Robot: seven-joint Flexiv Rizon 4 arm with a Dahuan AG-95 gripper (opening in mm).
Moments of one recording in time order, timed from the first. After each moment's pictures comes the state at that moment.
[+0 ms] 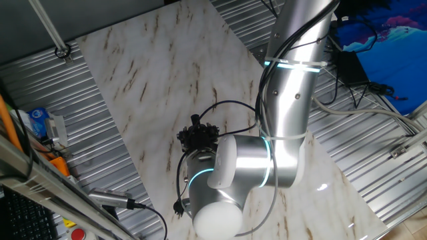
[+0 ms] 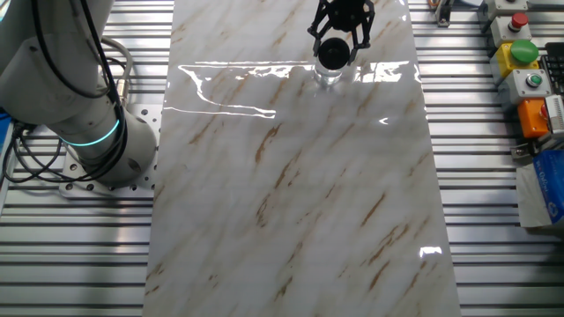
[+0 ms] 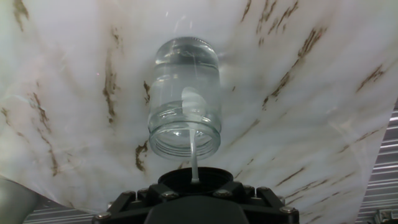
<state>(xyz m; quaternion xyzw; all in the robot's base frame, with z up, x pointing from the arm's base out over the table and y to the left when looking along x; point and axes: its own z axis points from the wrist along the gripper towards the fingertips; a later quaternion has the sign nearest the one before) 0.466 0.159 0.118 0.54 -0.72 0.26 0.36</state>
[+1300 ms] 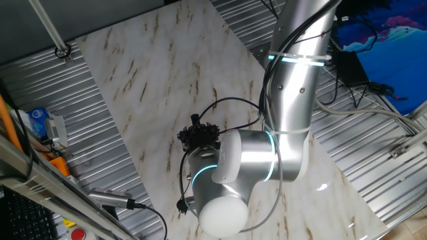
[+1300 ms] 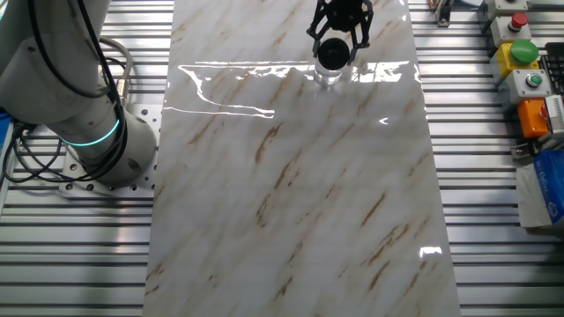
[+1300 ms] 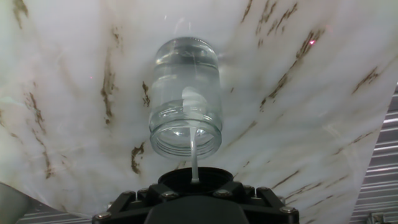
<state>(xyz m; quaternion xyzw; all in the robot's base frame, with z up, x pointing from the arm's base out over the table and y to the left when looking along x) 0.466 0.159 0.118 0.55 -0.71 0.26 0.35</state>
